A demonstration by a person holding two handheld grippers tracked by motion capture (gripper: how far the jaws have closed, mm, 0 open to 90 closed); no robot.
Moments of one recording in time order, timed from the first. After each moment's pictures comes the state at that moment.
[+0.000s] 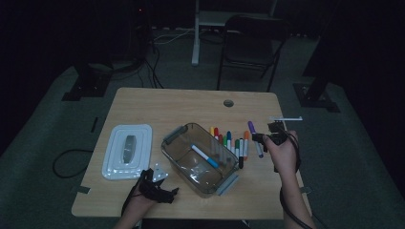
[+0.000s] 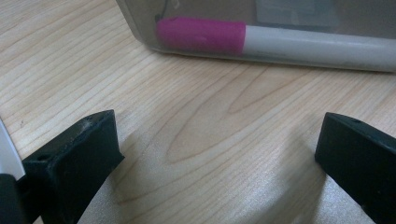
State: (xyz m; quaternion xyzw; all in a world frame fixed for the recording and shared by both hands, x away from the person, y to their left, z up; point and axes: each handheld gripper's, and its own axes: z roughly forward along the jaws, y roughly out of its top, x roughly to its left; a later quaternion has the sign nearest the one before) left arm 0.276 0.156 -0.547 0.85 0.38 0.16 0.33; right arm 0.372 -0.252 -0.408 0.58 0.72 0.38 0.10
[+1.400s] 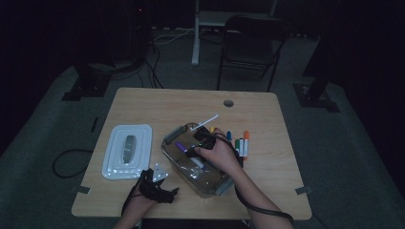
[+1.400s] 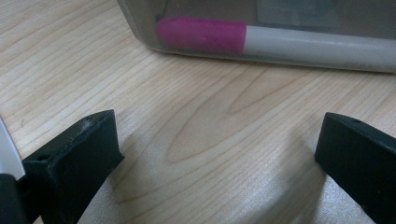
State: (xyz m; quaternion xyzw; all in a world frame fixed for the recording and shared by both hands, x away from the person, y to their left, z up) left arm 0.276 0.156 -0.547 0.85 0.39 0.16 0.33; right arm 0.376 -0.053 -0.425 0.37 0.87 0.32 -0.06
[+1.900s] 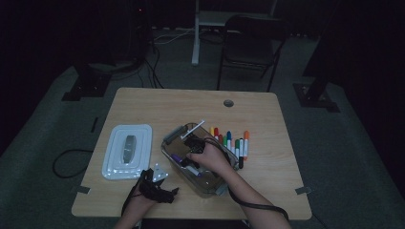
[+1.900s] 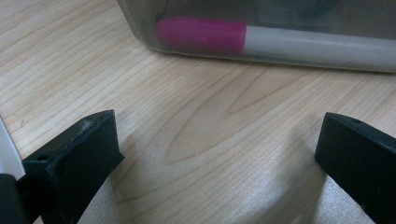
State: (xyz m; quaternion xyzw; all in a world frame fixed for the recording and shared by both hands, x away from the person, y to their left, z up) left arm 0.276 0.156 -0.547 0.85 0.39 0.16 0.33; right arm 0.383 -0.028 -0.462 0.37 0.89 0.25 -0.10
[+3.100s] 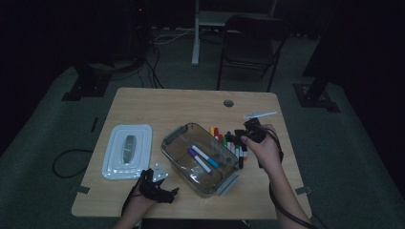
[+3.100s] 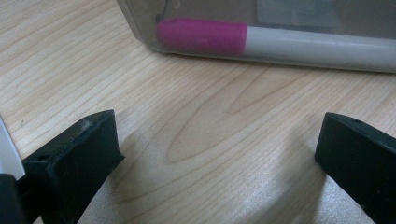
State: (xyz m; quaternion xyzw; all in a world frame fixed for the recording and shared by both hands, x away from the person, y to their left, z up) left arm 0.276 0.156 -0.547 0.85 0.39 0.16 0.33; right arm 0.379 -0.193 -0.398 0.45 0.79 0.40 0.07
